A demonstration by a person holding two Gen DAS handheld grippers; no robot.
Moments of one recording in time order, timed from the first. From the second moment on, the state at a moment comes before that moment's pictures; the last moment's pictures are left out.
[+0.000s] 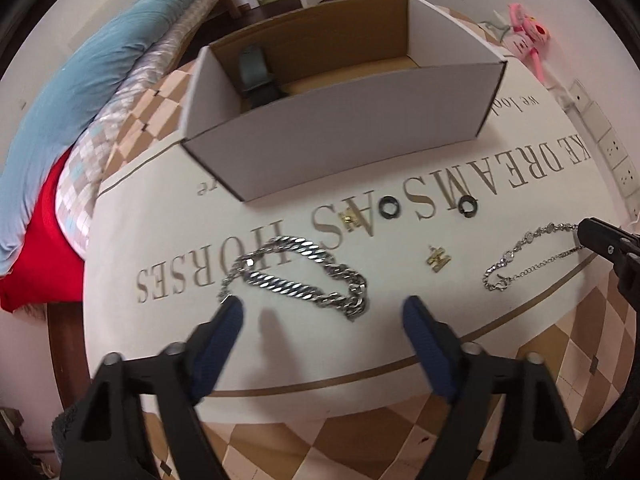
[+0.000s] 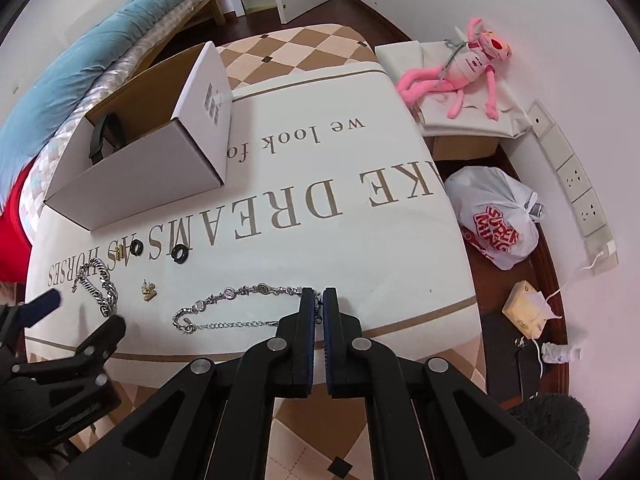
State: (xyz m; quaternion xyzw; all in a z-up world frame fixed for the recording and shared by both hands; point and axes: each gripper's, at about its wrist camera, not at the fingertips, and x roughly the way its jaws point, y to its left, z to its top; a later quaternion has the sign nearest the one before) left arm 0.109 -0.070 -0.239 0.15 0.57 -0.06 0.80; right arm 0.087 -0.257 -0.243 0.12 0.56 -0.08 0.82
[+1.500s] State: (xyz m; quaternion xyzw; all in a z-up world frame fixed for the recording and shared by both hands) left arm 0.215 -0.023 -0.043 -0.01 0.47 -0.15 0.87; right arm 0.213 -0.208 -0.058 0.13 0.47 0.09 0.87
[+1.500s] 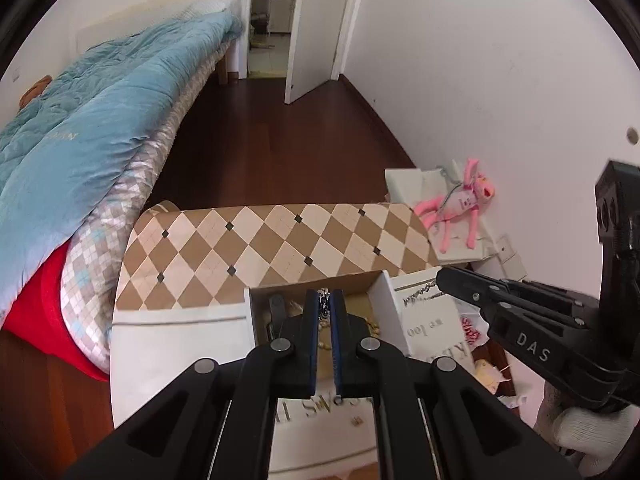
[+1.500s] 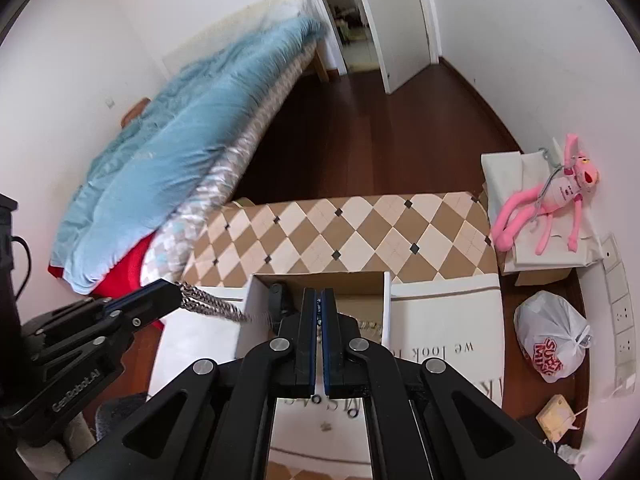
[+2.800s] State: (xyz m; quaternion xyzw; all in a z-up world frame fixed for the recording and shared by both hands) left arm 0.215 0.022 -0.151 0.02 0.52 0.00 0.85; right arm 0.240 -0.193 -0.152 -0.01 0.55 -0.01 0.84
